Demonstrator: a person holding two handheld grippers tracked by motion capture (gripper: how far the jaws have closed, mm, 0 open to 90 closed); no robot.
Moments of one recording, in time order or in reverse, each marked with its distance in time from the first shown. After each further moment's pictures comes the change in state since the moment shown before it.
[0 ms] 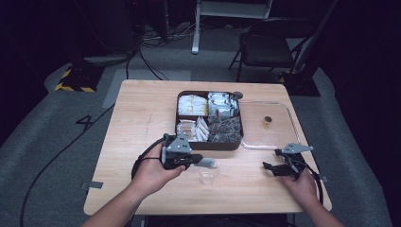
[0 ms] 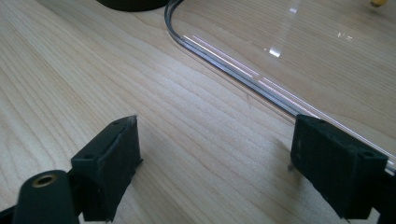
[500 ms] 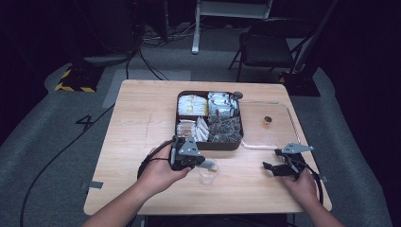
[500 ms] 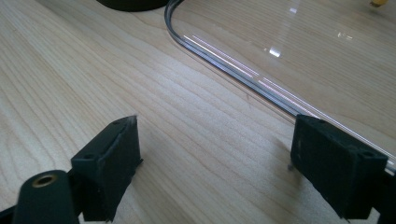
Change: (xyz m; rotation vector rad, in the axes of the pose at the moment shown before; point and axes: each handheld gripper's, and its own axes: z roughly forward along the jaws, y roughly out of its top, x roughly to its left) left arm -0.002 0.005 0.021 0.106 0.037 0.083; right arm 0.000 0.000 0.000 0.000 0.000 0.000
